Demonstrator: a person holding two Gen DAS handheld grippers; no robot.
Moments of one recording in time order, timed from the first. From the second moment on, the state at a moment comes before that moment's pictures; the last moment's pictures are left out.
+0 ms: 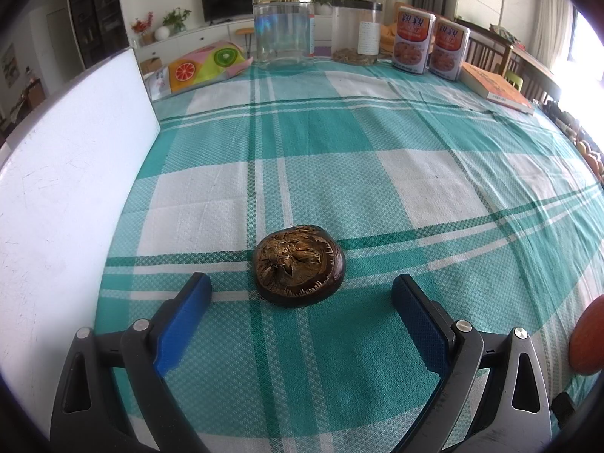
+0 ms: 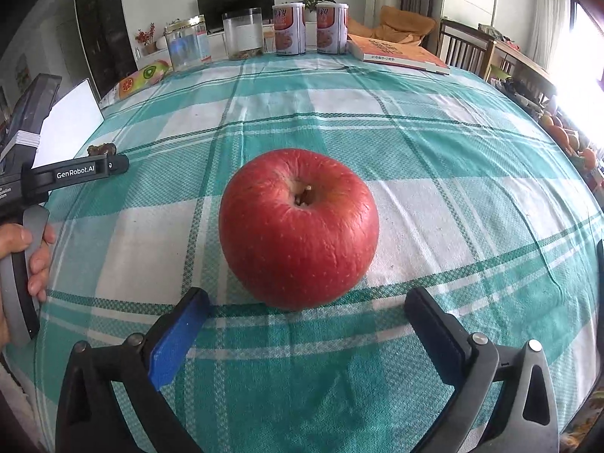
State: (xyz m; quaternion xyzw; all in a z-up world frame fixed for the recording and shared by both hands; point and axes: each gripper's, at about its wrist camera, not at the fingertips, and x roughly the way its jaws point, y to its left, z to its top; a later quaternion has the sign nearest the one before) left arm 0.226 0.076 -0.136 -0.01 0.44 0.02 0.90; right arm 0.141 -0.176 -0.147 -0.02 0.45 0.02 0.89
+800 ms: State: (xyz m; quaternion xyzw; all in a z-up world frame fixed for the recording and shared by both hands) left arm 0.221 0.061 -0.130 0.01 0.46 -0.02 0.89; right arm 0.155 -0.198 -0.128 0.05 0.45 0.05 0.89
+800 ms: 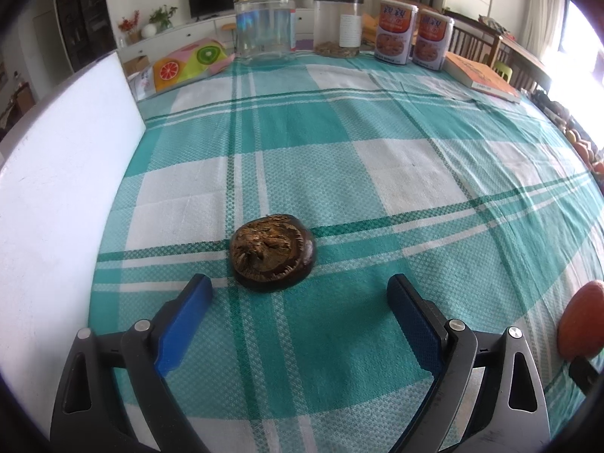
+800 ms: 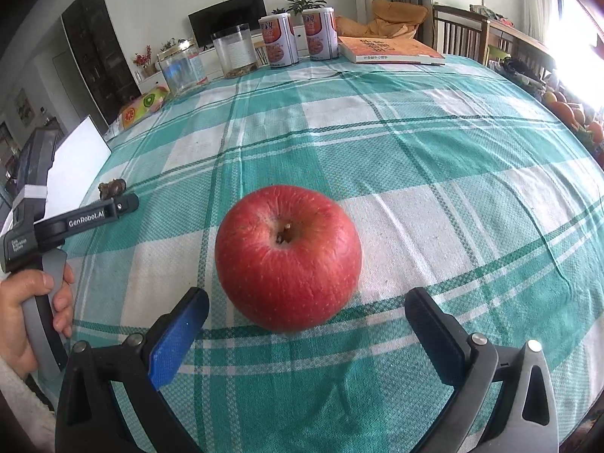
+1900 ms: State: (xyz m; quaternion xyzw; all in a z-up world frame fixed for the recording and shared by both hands) left arm 0.246 0.051 -0.117 -0.05 0.46 -0.04 0.89; right arm 0.117 -0.190 -0.063 0.12 0.45 0.19 0.86
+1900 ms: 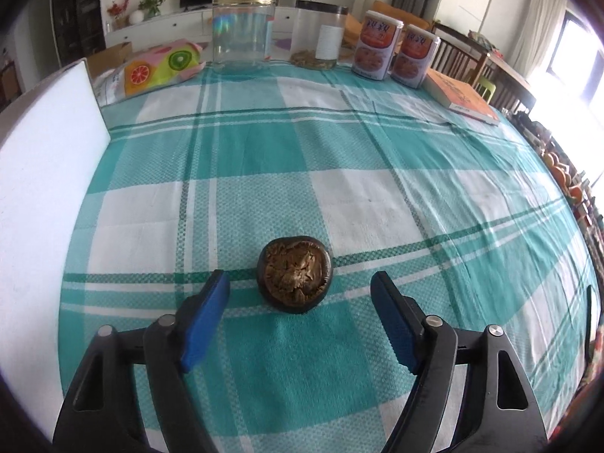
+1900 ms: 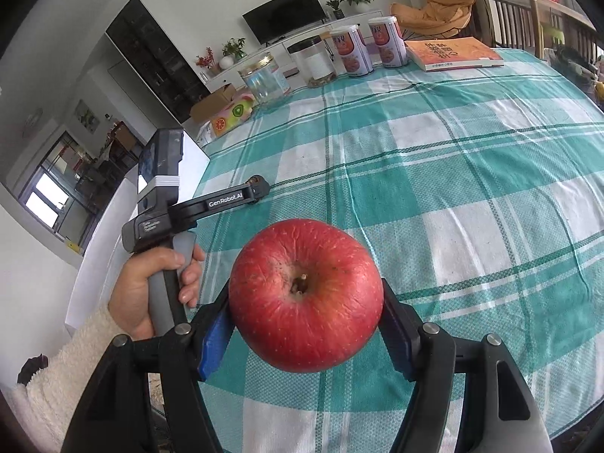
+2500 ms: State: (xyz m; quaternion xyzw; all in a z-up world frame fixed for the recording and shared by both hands) left arm 0.016 0.263 0.063 -0.24 0.38 -0.05 0.89; right arm 0.125 0.023 0.013 0.01 0.44 0.40 0.80
